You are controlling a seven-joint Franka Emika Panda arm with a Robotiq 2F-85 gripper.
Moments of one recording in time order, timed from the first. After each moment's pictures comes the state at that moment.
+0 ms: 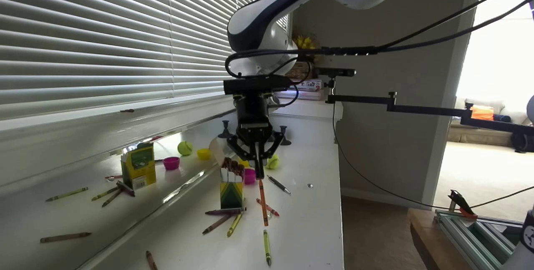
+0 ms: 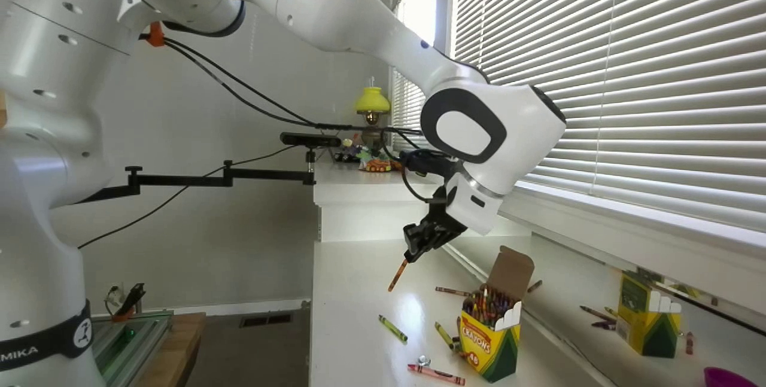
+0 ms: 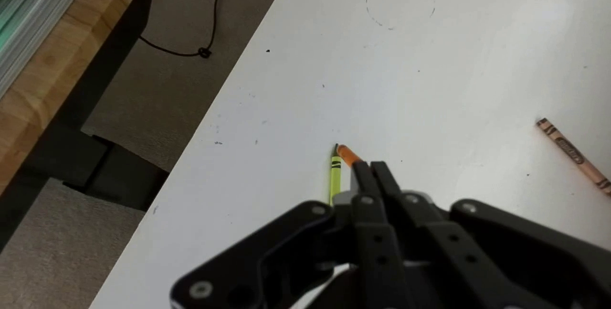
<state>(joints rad) -0.09 0.41 -0.09 -1.77 0.54 1.71 0.83</state>
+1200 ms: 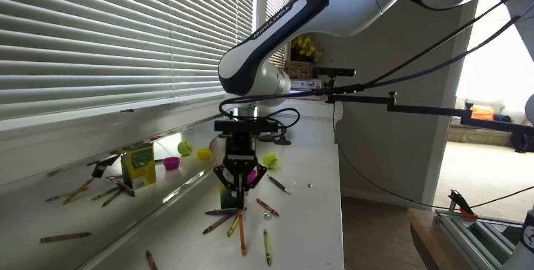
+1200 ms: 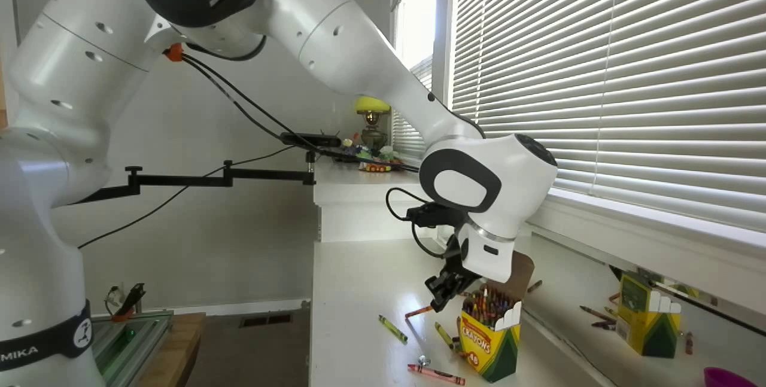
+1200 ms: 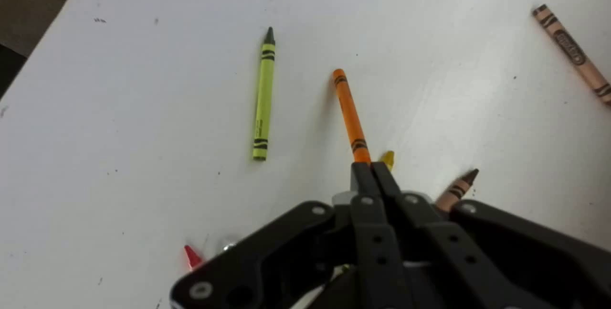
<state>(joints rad) -0.06 0.54 -0.09 -1.78 0.52 2.03 0.74</state>
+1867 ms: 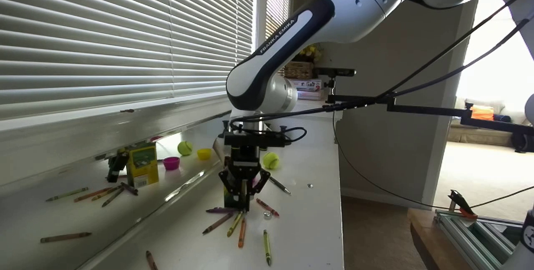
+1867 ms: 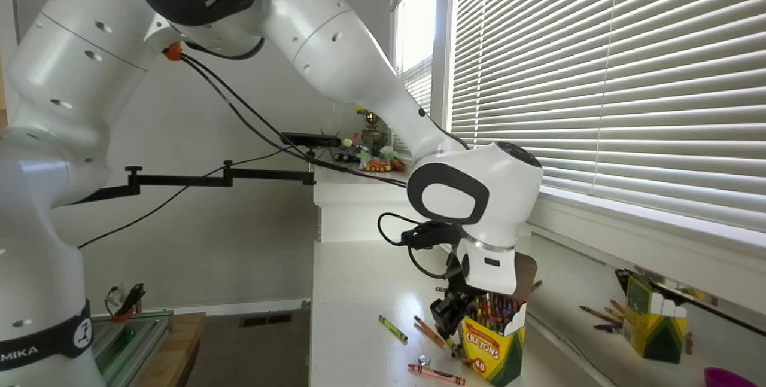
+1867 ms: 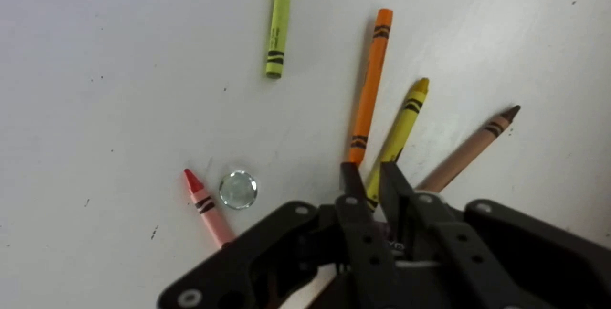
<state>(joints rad) -0.05 0.54 -0.09 -1.86 0.44 2.23 0.68</state>
